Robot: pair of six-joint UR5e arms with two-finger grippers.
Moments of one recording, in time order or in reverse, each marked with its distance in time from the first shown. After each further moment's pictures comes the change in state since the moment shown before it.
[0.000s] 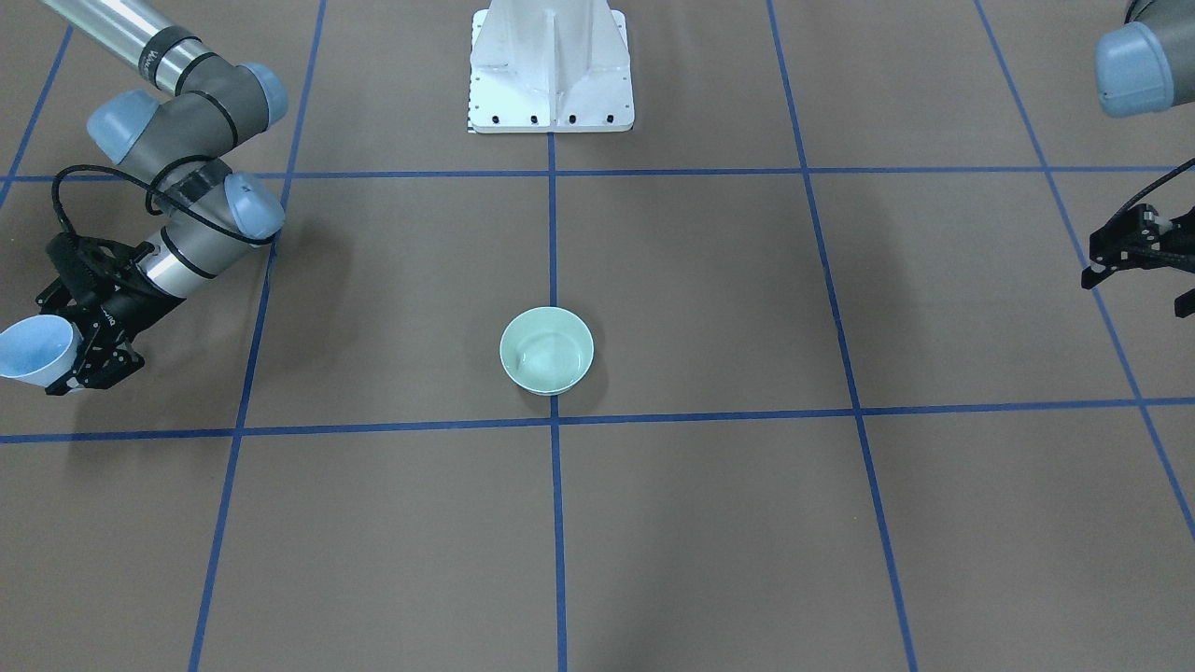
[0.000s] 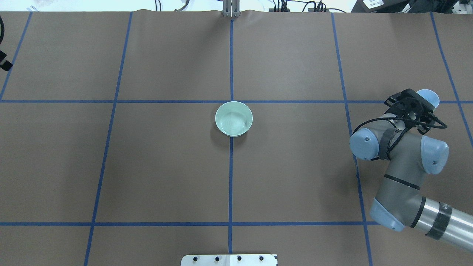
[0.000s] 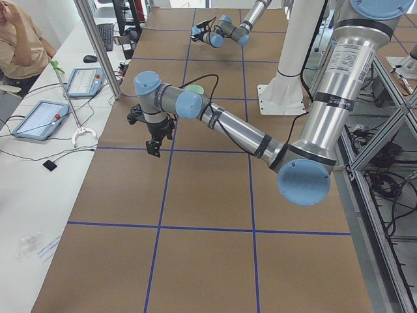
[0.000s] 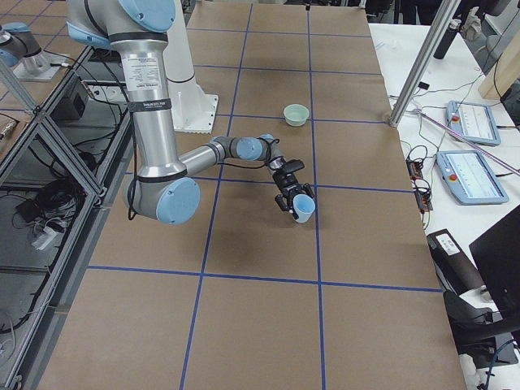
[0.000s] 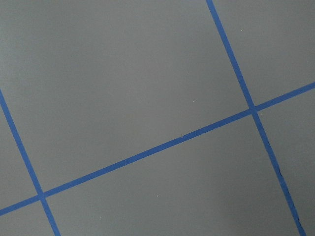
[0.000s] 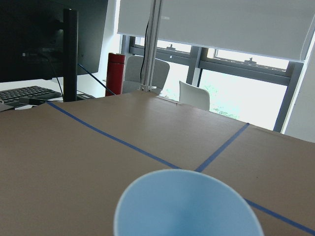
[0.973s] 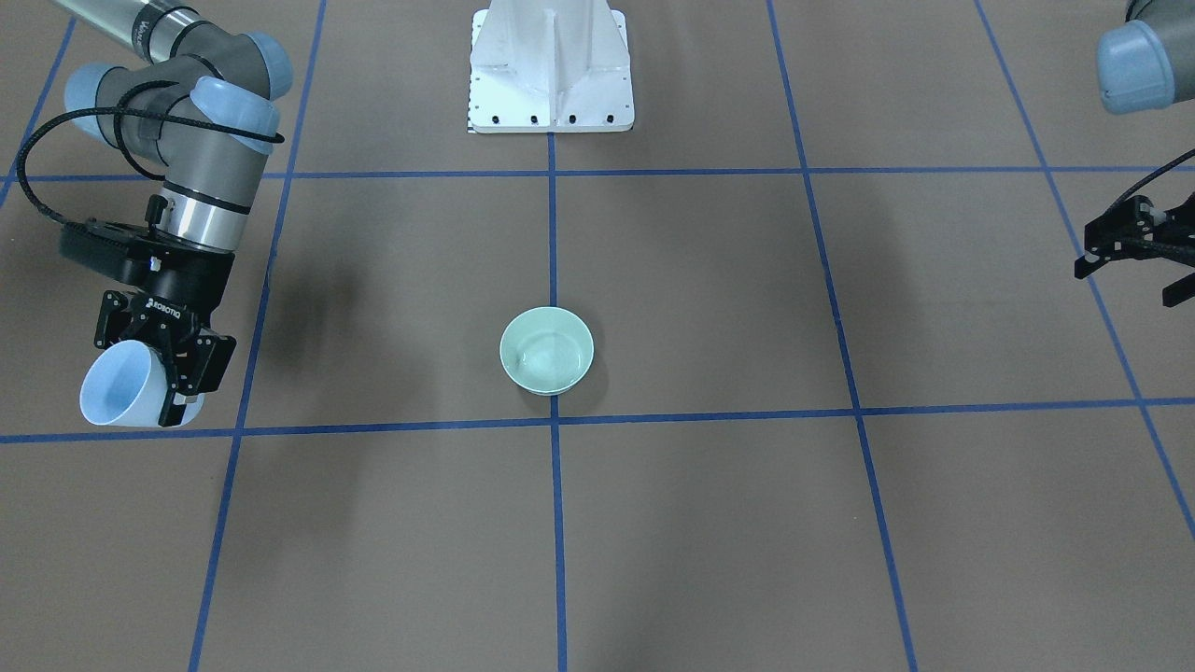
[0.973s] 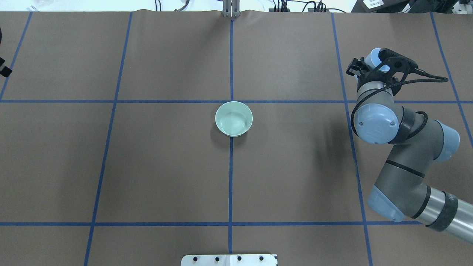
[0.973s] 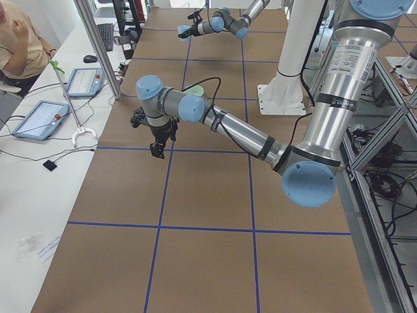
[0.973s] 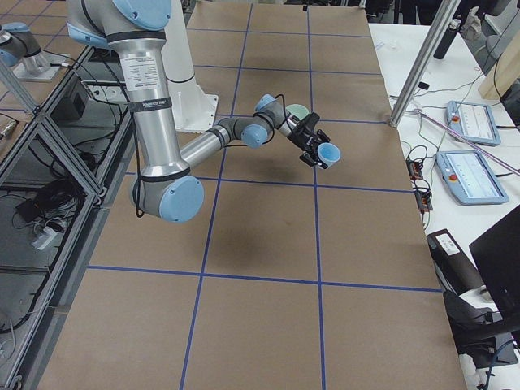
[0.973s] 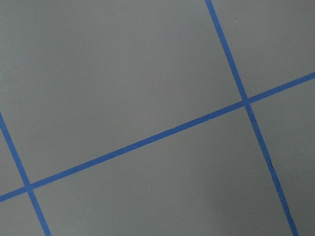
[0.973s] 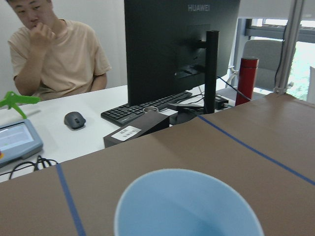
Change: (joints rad) left arm 0.000 0.030 -0.012 0.000 -0.042 -0.001; right arm 0.058 0.042 0.108 0.677 0.065 -0.571
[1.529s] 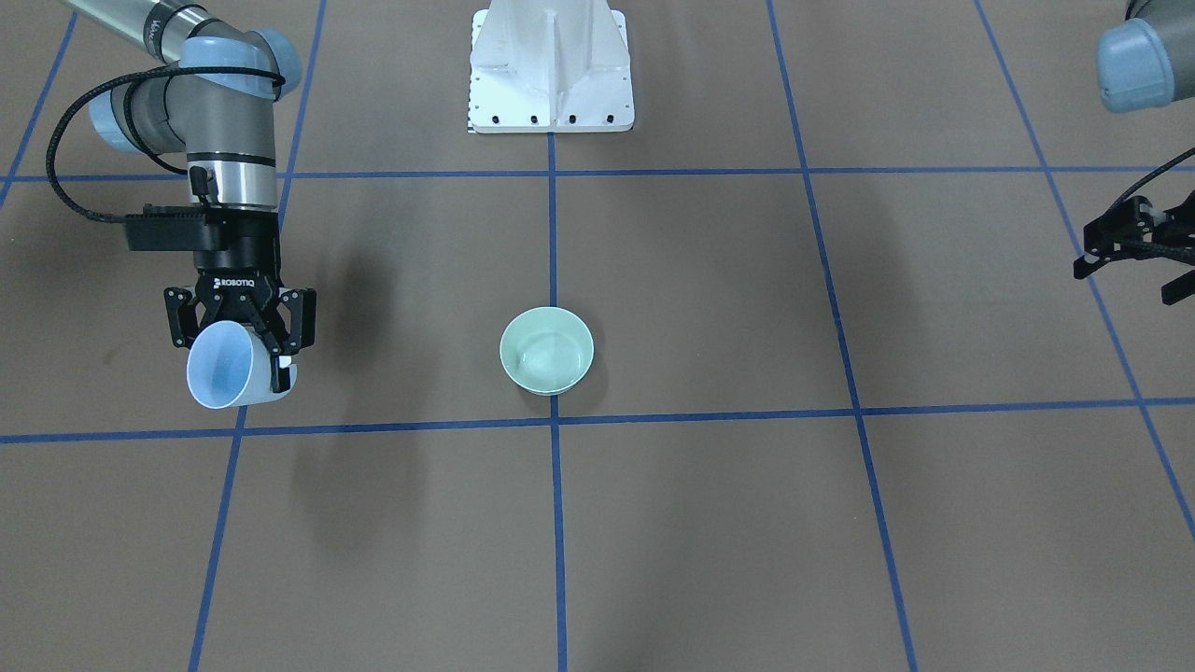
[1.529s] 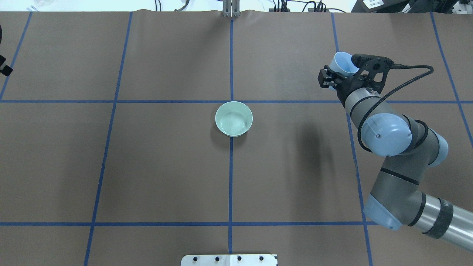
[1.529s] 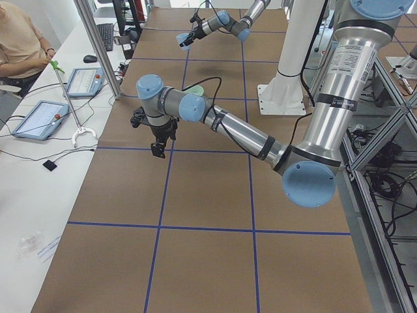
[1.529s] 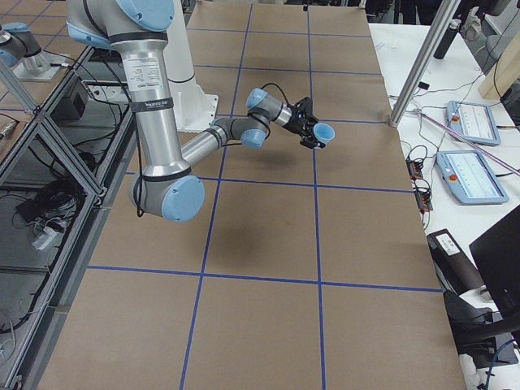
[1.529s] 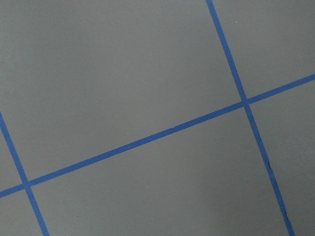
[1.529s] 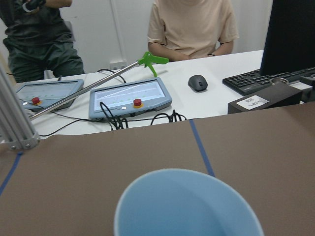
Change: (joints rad) left arm 0.000 0.000 -0.008 -0.009 0.000 -0.081; right arm -0.051 0.000 -0.001 0.361 0.104 -0.391
